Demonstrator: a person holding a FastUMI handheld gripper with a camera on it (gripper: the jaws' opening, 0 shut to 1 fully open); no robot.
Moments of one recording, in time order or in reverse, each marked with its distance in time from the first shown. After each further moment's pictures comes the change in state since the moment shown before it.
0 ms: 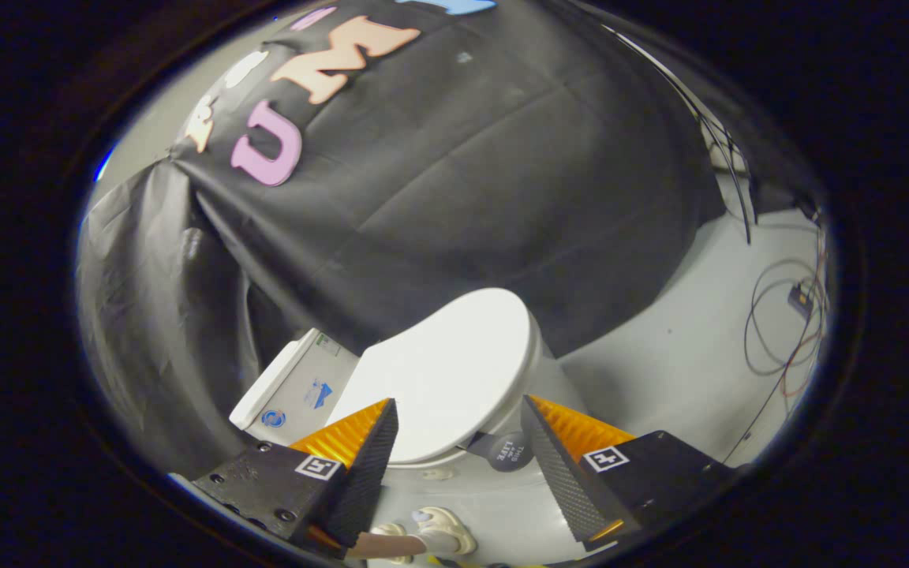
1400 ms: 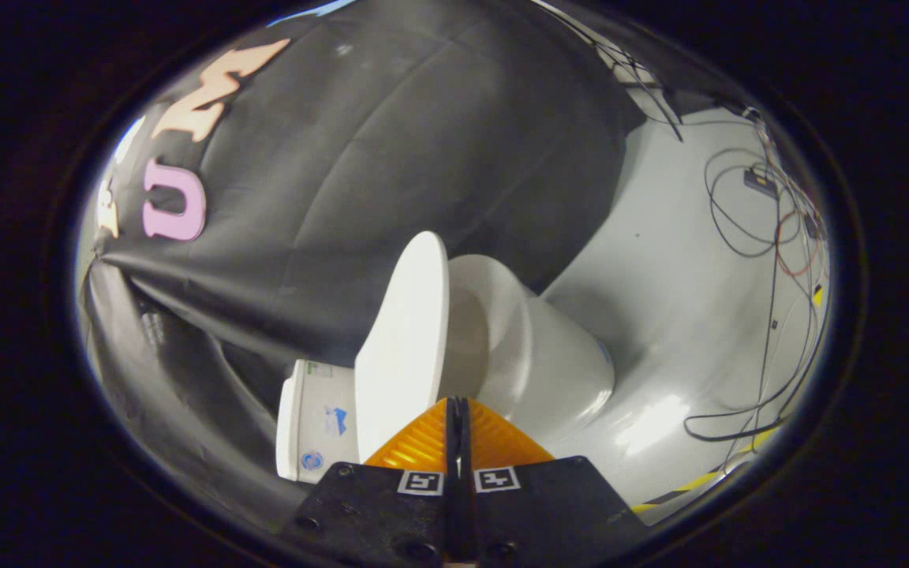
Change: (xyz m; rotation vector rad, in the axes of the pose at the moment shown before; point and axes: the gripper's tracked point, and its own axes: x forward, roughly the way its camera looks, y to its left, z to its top) arm -0.013 0.057 0.022 0.274 0.110 -0.087
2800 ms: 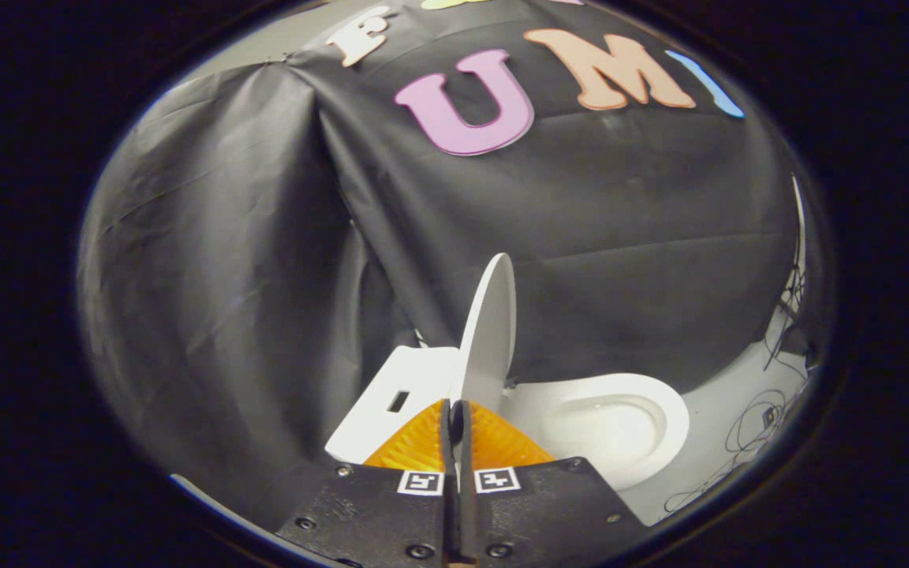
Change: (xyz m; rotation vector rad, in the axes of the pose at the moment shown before) arm -0.040 0.306 -0.073 -0.763 -0.120 0.012
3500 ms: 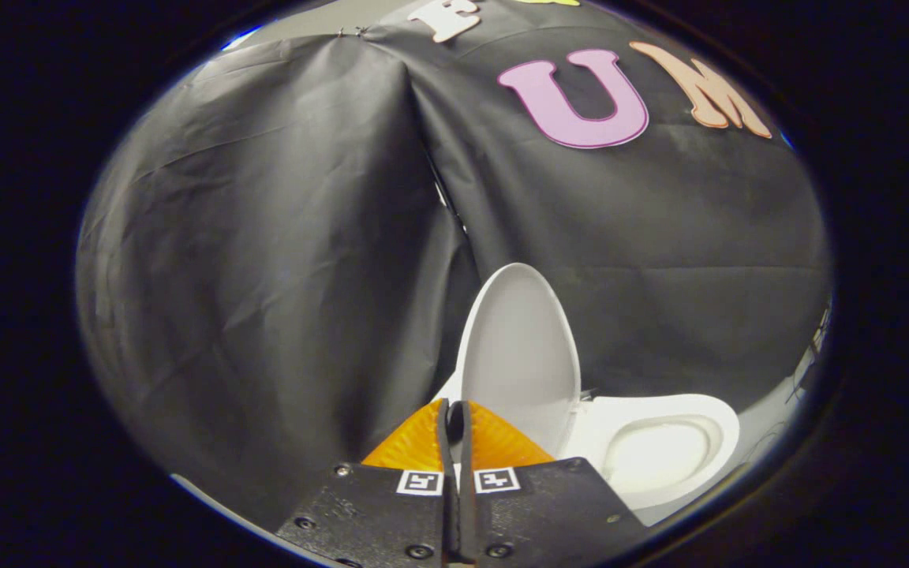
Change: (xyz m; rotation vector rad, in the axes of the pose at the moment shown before) arm 0.017 0.032 0.007 -0.129 0.020 0.152
